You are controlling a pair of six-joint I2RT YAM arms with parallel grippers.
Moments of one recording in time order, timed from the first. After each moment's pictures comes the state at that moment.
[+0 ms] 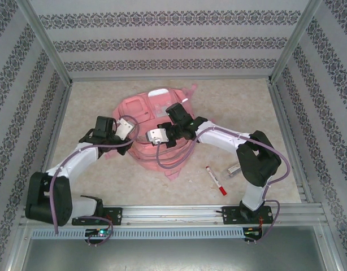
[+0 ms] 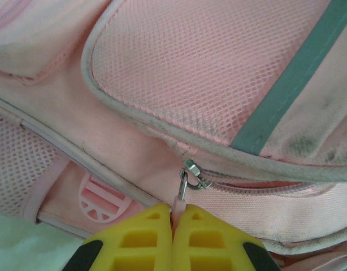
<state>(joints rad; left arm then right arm) -0.13 1.32 0.73 -0.37 0.35 0.34 0.72 1.80 1.27 -0.32 -0.55 -1.10</state>
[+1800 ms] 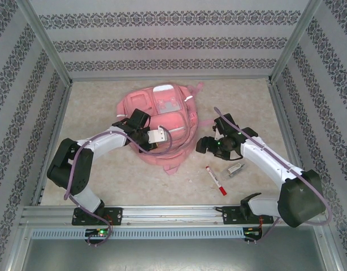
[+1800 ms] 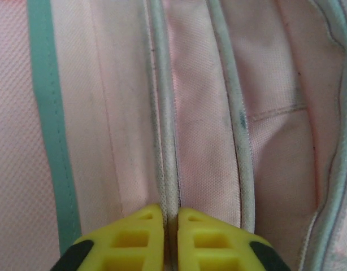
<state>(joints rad) -0.45 1.65 1.01 -0.45 0.32 0.85 0.41 1.28 0.88 -0.79 -0.27 0.63</state>
